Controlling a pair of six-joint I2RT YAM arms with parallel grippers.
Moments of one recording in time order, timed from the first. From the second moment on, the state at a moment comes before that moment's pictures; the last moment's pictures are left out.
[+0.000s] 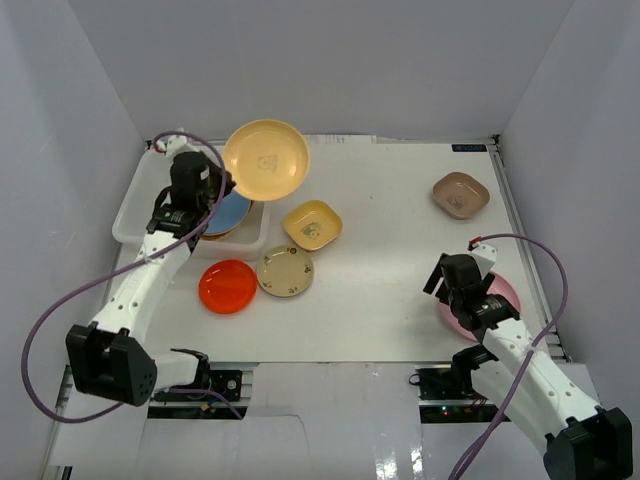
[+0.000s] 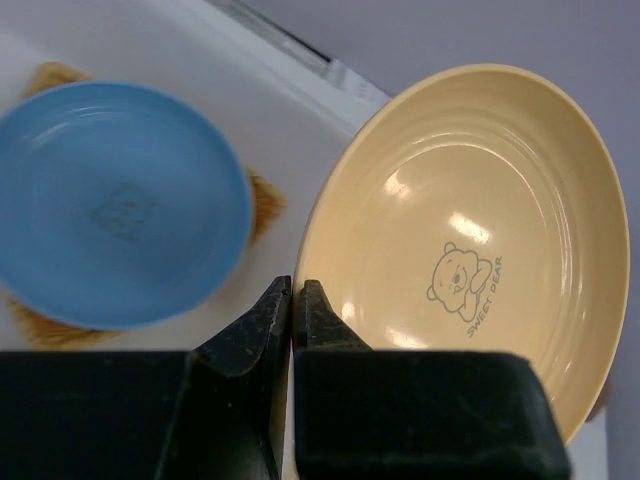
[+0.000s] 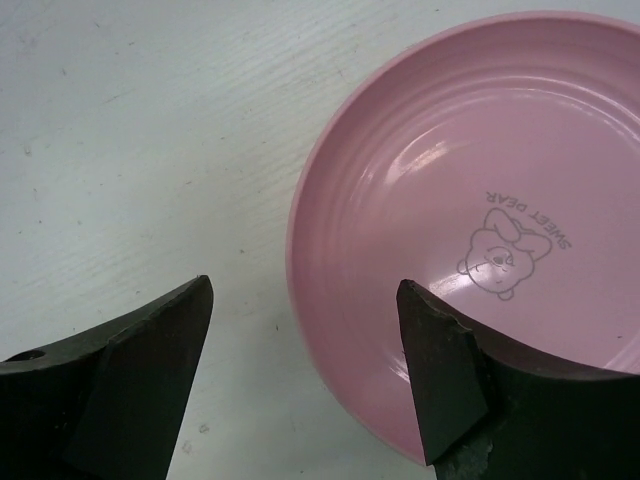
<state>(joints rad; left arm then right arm) -0.27 1.28 1.16 -0.21 -0.23 -0.66 0.40 0.70 0.42 -0.55 0.46 0.63</state>
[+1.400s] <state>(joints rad) 0.12 1.27 1.03 -0.22 -0.03 -0.62 0.41 0.79 0.32 -0.31 0.27 0.54</state>
